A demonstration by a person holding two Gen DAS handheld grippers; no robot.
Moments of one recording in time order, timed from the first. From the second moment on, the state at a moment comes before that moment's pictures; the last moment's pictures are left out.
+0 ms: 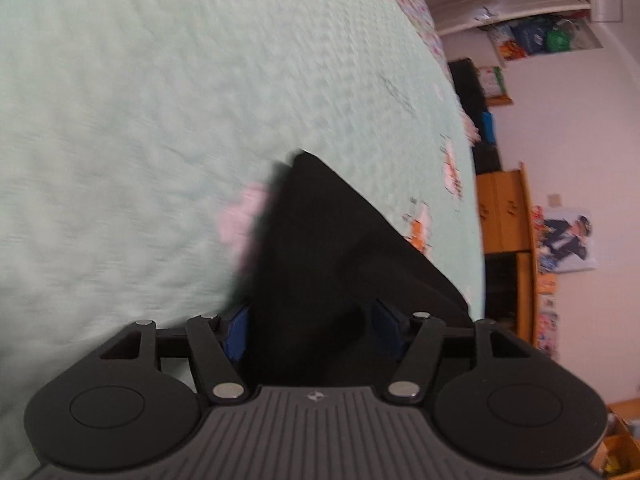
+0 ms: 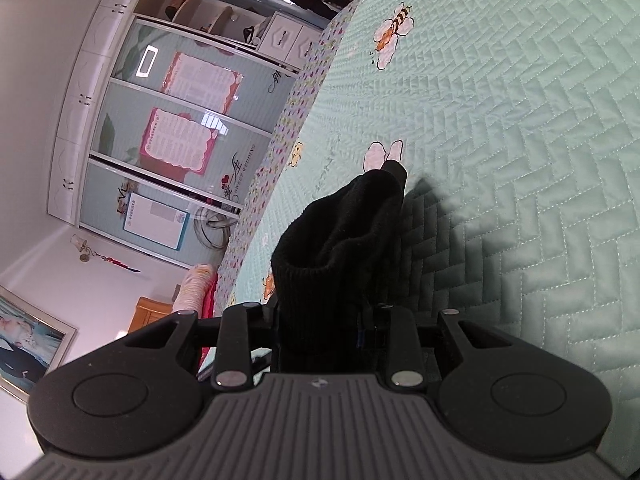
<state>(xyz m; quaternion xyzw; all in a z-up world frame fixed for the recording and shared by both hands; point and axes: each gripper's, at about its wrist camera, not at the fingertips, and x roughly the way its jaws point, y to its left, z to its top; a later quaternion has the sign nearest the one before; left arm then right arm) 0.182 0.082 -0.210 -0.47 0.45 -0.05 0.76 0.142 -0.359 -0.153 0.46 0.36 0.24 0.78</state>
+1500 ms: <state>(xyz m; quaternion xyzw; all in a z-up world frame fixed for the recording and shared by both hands) 0.373 -0.238 -0.151 -0.28 0.45 -0.19 0.83 0.159 -0.635 -0.153 0.50 0.12 0.07 0.86</state>
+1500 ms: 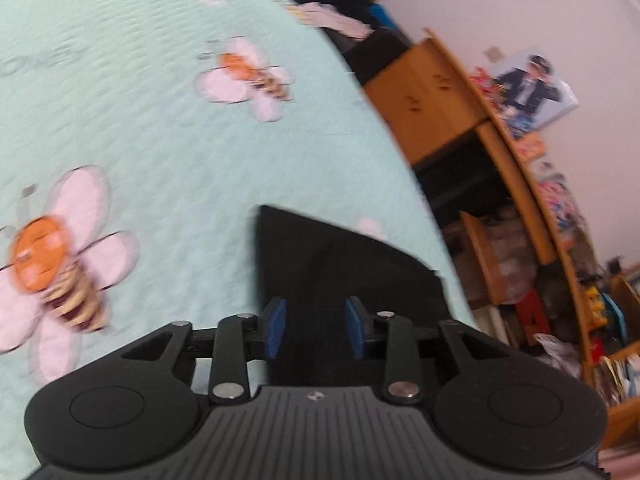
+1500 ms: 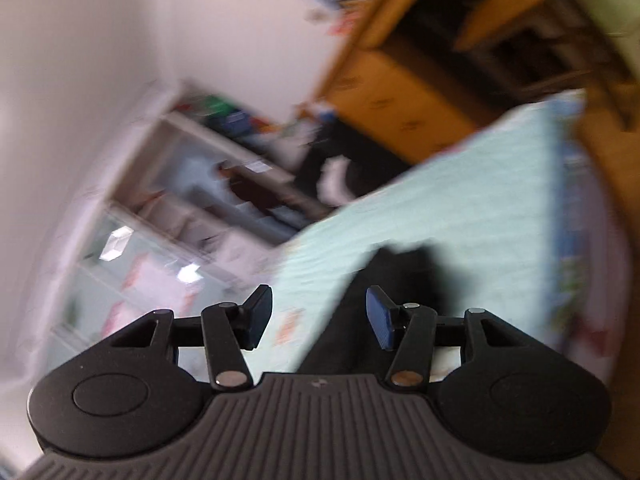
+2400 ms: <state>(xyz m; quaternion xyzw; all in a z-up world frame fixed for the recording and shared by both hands) 0.328 -0.298 -0.184 -0.10 0.38 -0.19 0.90 0.304 -0.613 -0.220 0.35 0.23 0.01 0.91</state>
